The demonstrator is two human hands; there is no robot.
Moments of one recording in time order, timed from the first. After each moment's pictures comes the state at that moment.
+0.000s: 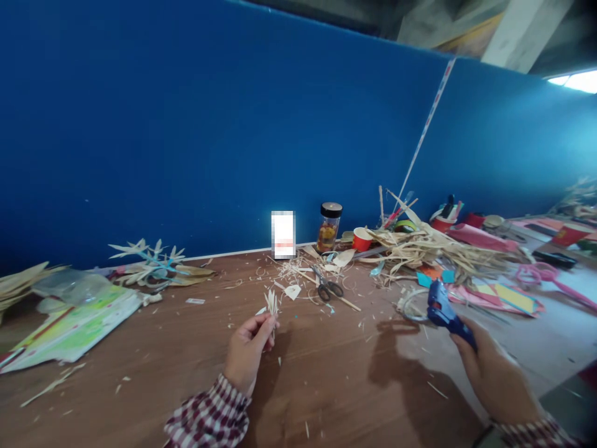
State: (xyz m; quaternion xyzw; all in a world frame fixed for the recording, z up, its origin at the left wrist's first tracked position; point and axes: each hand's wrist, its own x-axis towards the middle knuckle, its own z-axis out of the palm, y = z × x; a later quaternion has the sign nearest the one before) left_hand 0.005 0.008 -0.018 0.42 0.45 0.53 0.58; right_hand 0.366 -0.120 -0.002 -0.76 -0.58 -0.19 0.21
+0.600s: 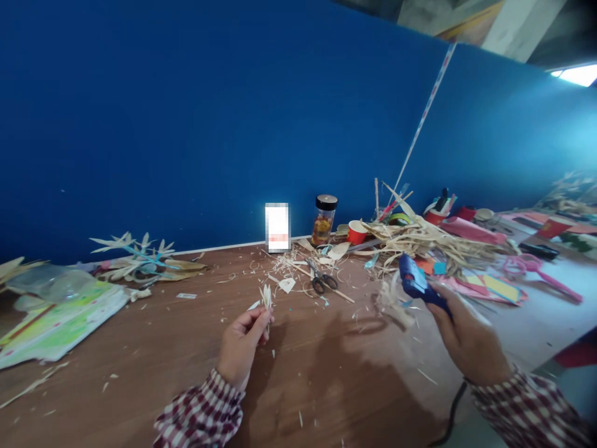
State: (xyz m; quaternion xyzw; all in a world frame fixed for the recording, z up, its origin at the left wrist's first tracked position) left_hand 0.007 0.007 -0.015 0.44 0.46 0.53 0.56; right_hand 0.337 -0.096 0.045 -0.72 -0.60 -0.22 0.28
